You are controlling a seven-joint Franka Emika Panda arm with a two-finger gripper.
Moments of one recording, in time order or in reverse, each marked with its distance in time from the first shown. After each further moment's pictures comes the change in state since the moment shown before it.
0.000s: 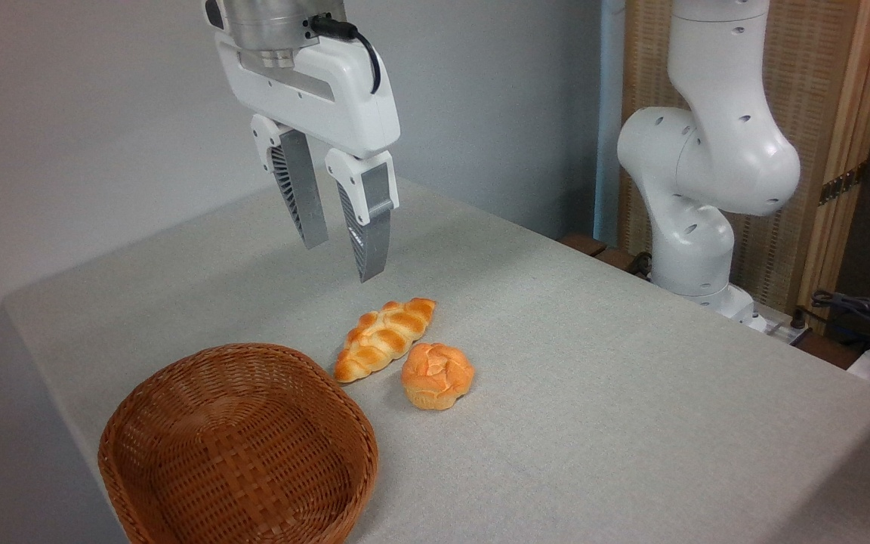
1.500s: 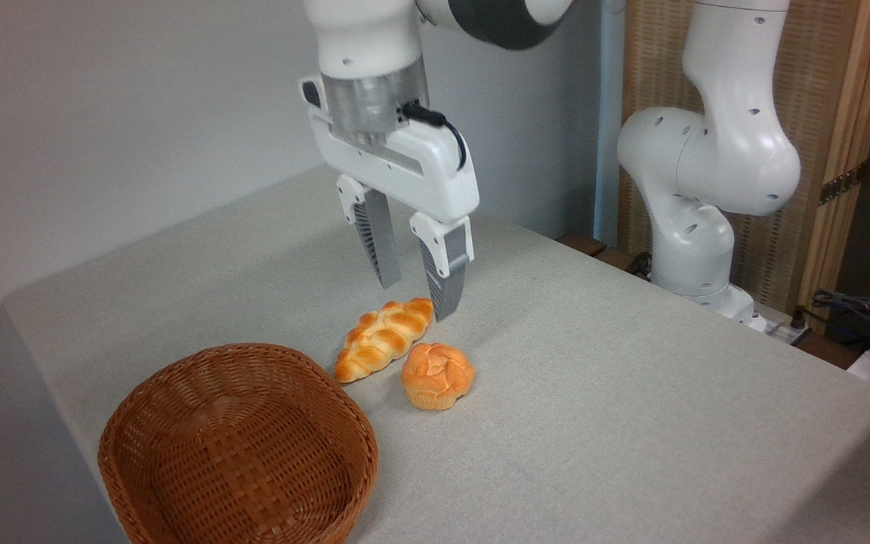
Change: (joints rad) arm 0.004 -0.228 -0.001 -0.475 0.008 0.215 0.030
